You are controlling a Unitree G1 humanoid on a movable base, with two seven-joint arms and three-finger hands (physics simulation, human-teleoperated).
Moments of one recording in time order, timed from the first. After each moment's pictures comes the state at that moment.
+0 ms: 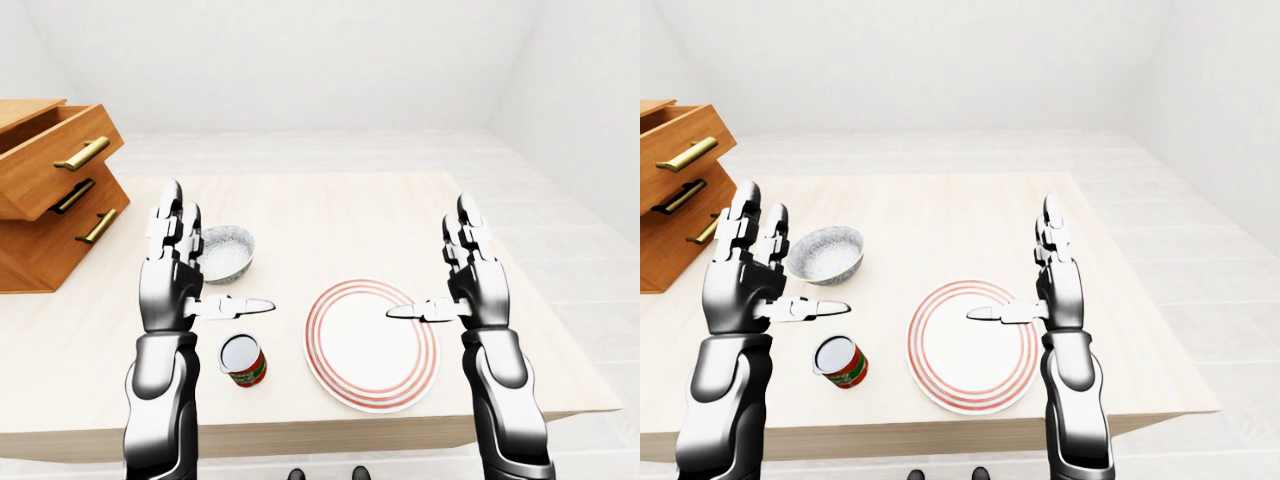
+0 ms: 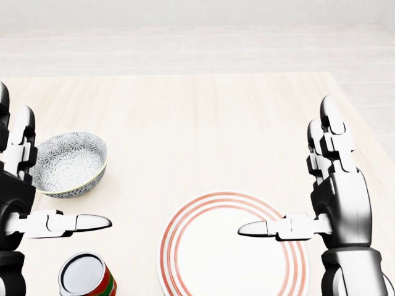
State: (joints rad) left arm -0.02 0.07 0.18 -0.49 -0.09 0.09 -0.10; right arm 0.02 -0.04 -0.09 -0.44 -0.02 0.09 0.07
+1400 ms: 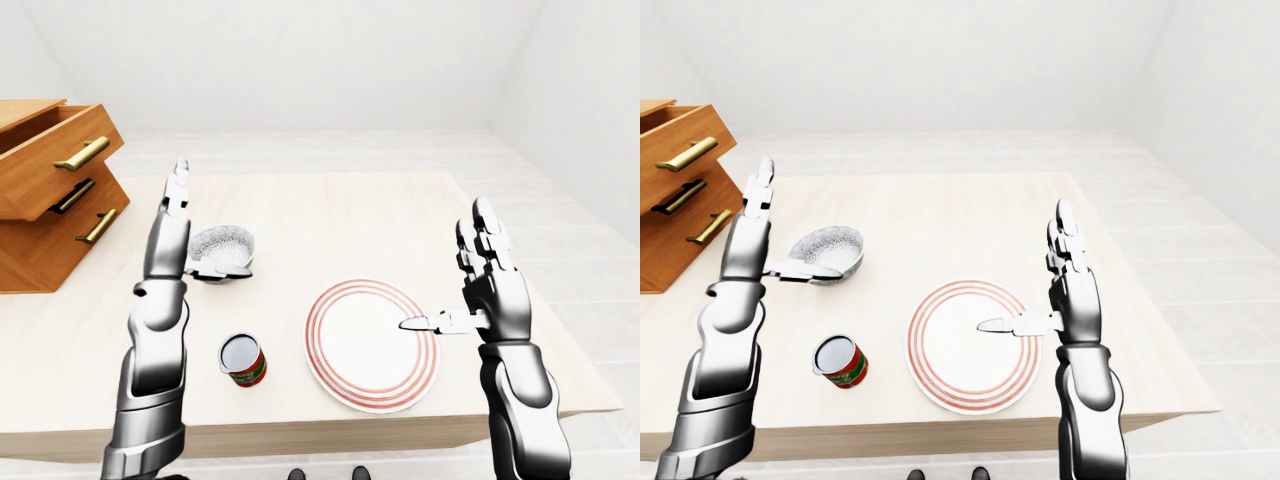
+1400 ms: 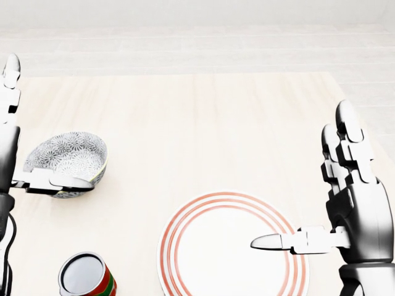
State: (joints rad) left arm -0.30 0.27 0.19 -0.15 0.42 0.09 -0.06; right arm 0.09 -0.03 -0.14 -0.53 -0.02 0.09 0.13
